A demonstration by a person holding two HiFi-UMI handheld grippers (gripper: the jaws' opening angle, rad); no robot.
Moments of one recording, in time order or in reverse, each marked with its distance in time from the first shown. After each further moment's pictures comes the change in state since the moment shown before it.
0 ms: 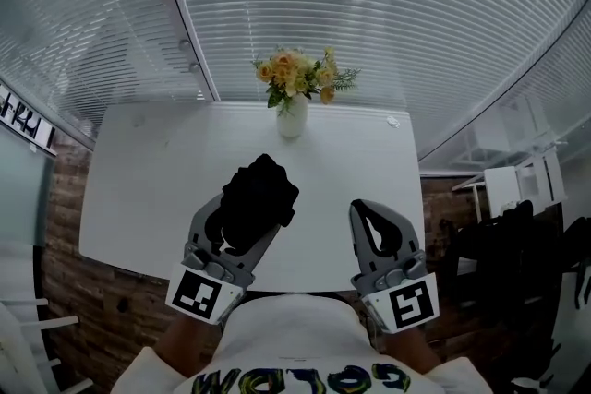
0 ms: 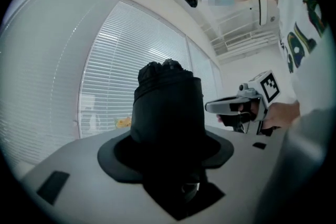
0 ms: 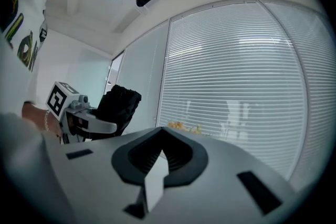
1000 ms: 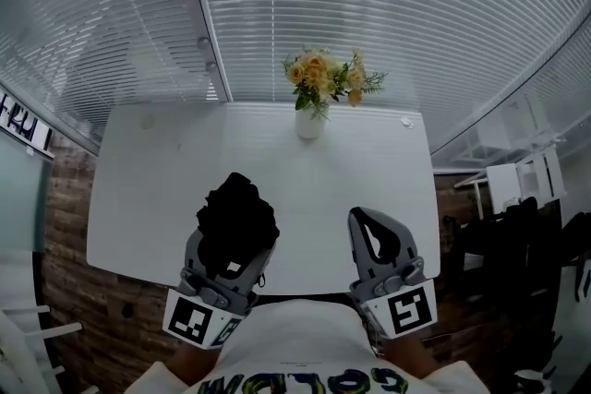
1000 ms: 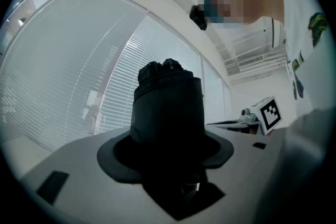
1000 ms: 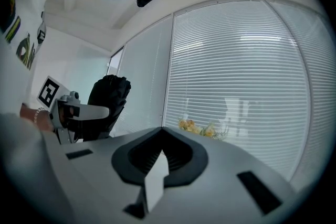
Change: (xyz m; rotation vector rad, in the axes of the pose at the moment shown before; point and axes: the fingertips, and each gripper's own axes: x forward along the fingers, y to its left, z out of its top) left arm -0.071 0.053 0.014 -0.178 -0.198 0.077; right arm 0.036 0.061 0.001 0.009 0.027 -0.017
